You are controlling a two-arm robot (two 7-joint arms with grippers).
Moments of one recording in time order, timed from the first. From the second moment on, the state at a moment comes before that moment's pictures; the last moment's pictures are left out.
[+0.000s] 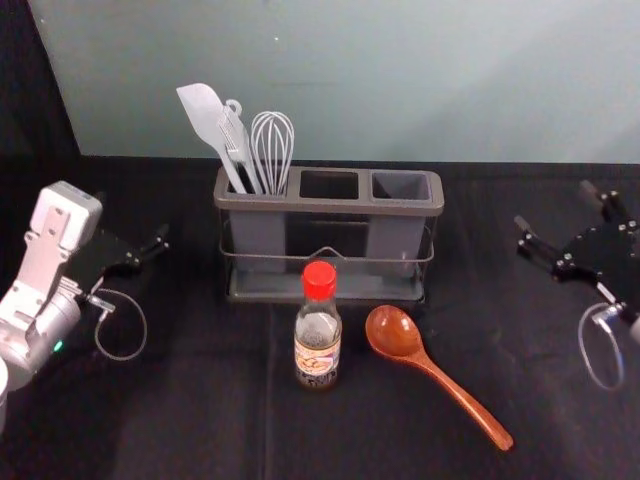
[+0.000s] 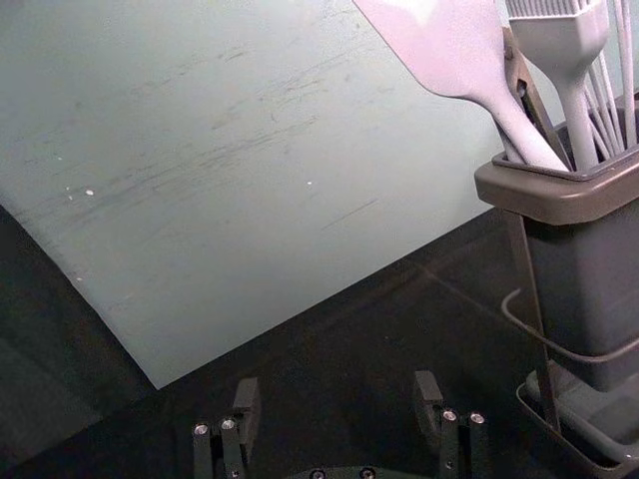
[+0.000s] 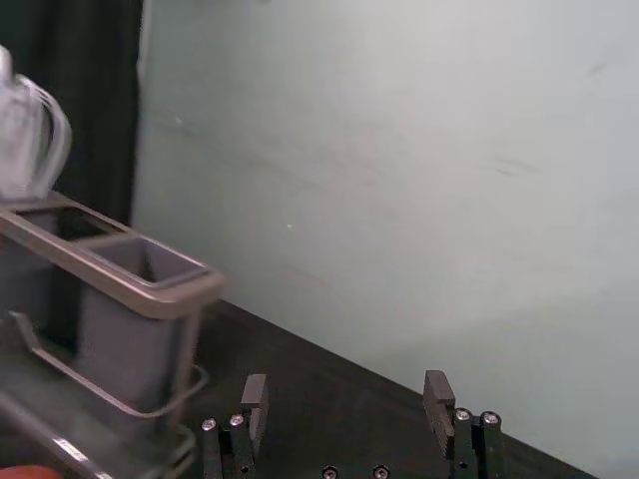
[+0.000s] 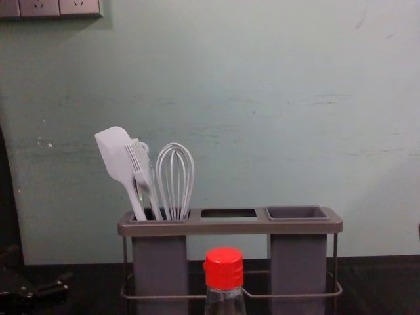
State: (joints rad) left arm -0.20 0.60 0.45 -1.41 -0.25 -0.12 0.03; right arm 0.06 0.69 -0.32 -1.60 0.34 -0.23 0.07
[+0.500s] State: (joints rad) left arm -0.20 0.60 0.45 -1.41 -0.25 -0.12 0.03; right arm -0.11 0.79 -0.25 -1.75 0.52 -0.27 0.30
